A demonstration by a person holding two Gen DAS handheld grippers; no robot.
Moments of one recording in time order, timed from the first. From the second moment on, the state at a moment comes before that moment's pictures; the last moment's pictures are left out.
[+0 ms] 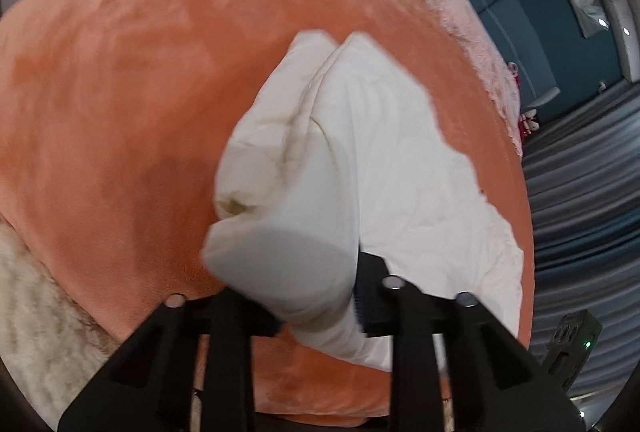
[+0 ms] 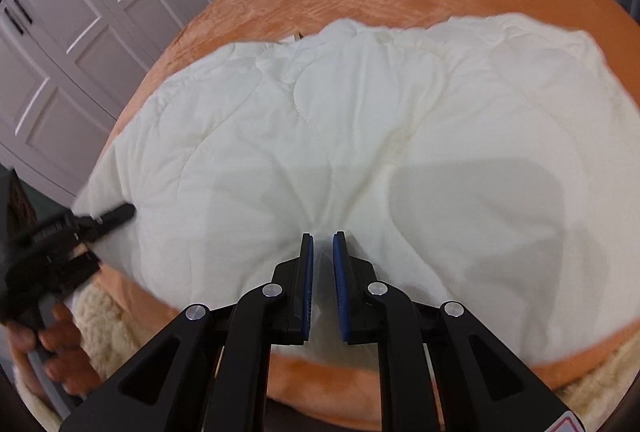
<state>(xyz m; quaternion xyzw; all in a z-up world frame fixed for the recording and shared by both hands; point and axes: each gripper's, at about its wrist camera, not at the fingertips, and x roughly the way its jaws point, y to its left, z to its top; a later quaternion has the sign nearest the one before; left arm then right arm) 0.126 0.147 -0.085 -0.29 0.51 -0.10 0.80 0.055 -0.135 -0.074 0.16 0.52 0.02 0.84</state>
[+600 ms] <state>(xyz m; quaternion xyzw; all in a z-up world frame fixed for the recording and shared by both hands) 0.069 0.027 0.072 -0.10 0.37 -0.25 0.89 0.050 -0.108 -0.081 0.20 0.52 0.11 0.83</state>
